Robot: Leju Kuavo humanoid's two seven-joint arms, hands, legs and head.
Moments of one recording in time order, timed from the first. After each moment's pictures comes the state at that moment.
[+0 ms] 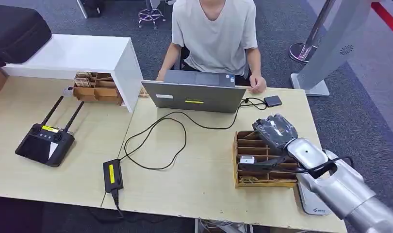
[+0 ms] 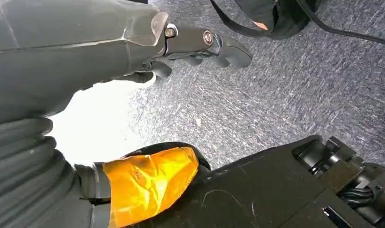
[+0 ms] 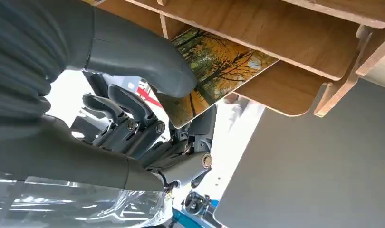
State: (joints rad) left arm -0.10 -0.25 -0.11 -0.14 -0.93 0.35 0.23; right arm -0.75 -0.48 0.88 -1.09 1.11 -0.17 -0.05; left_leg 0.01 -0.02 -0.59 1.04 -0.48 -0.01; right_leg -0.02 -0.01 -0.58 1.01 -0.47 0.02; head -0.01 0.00
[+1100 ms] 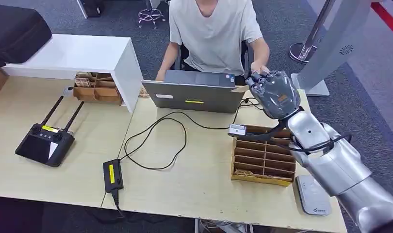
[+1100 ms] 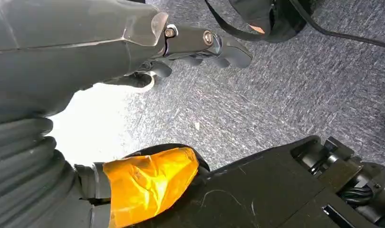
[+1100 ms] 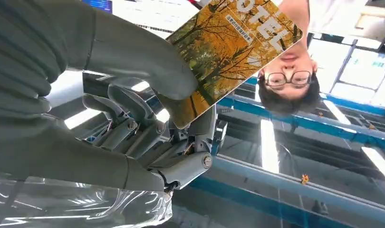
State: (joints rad) left arm -0.10 -0.25 -0.10 -0.14 -0.97 0.35 0.23; right arm -0.86 -0.37 0.76 -1.13 1.29 -0.50 -0.02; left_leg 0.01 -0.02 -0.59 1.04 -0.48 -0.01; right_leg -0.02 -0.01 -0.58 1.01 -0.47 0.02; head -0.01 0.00
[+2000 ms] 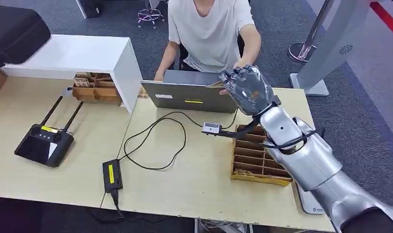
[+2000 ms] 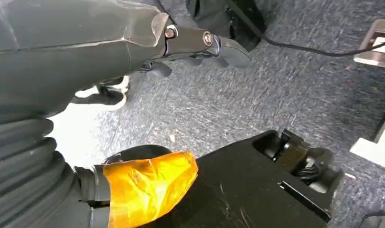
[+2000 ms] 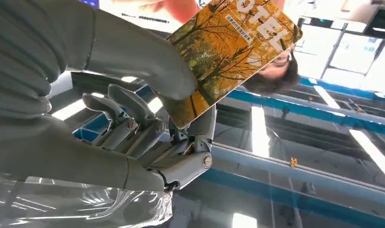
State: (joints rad) left arm -0.12 -0.26 -0.11 -0.14 -1.02 0.34 0.10; right arm -0.90 -0.19 0.76 -1.08 1.41 -0.47 0.01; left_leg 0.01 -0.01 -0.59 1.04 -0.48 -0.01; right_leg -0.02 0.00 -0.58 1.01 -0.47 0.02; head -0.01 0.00
